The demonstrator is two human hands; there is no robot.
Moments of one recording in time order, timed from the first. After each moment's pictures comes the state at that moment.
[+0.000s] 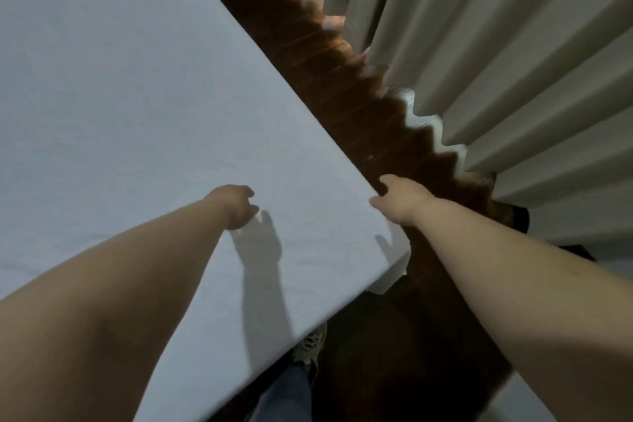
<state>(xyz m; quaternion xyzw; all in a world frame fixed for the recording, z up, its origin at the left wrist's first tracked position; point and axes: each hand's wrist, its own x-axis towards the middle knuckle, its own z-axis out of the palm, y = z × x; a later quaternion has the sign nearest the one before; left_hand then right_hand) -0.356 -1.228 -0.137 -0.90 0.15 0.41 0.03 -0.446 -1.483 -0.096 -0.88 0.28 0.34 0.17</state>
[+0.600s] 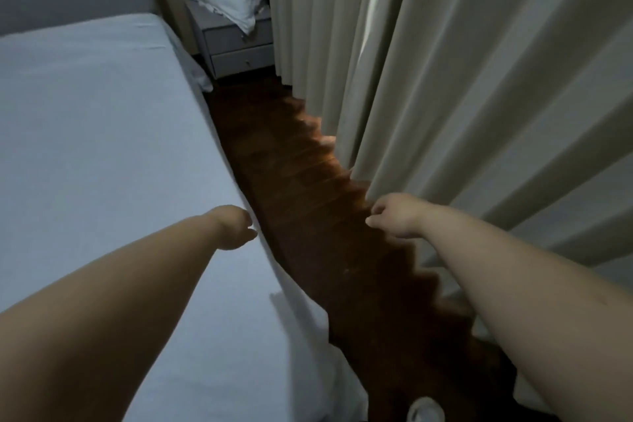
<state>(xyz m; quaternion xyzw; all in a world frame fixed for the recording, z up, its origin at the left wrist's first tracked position) -0.241 -1.436 0.060 -0.93 0.14 0.33 0.03 -0.296 -1.699 0.101 -0.93 0.12 0.30 0.15</state>
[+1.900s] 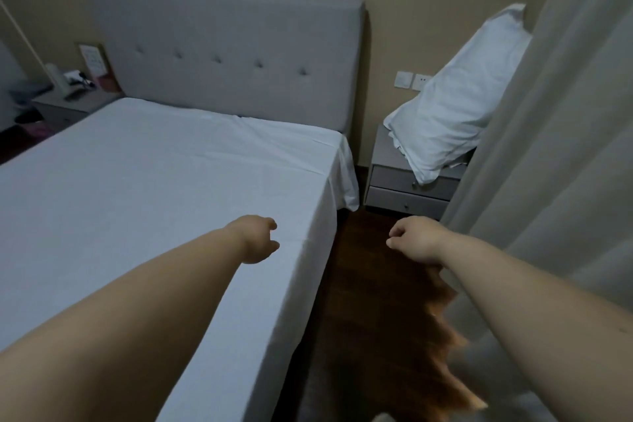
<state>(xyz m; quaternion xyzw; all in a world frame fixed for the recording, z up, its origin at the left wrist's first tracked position) 0.333 -1.351 0.135 -0.95 -0.22 0.22 -0.08 0.458 -1.602 0.167 -0.94 -0.22 0.26 0.09</state>
